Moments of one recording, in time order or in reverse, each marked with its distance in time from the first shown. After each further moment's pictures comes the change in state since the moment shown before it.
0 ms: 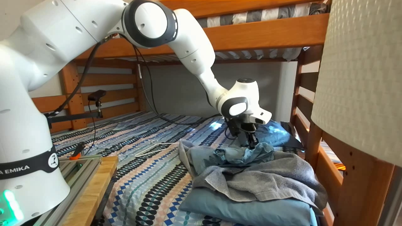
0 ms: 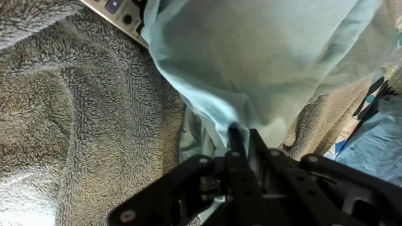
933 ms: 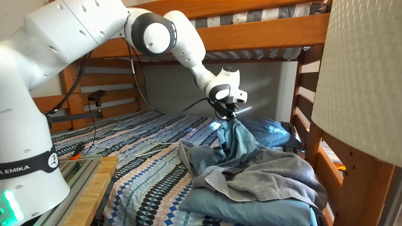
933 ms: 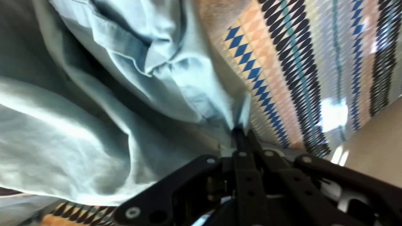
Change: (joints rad) arm 0.037 0.036 0.282 0.145 0.007 -0.067 -0.296
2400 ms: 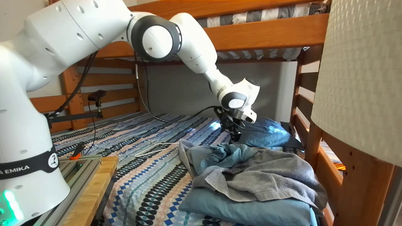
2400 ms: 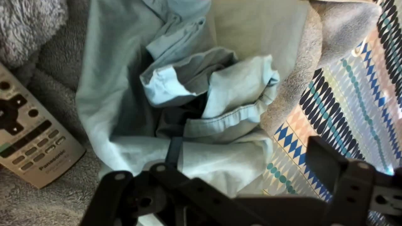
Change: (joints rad) arm -0.105 0.043 -0.053 0.034 0.058 -0.416 -0.006
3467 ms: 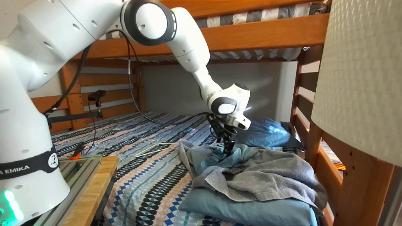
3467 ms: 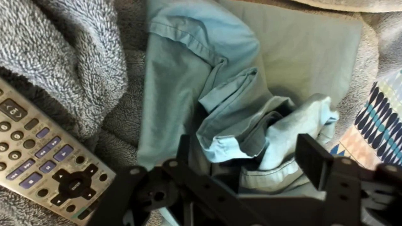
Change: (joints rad) arm 0.047 -0.106 -0.103 -0.249 0.017 0.159 0.068
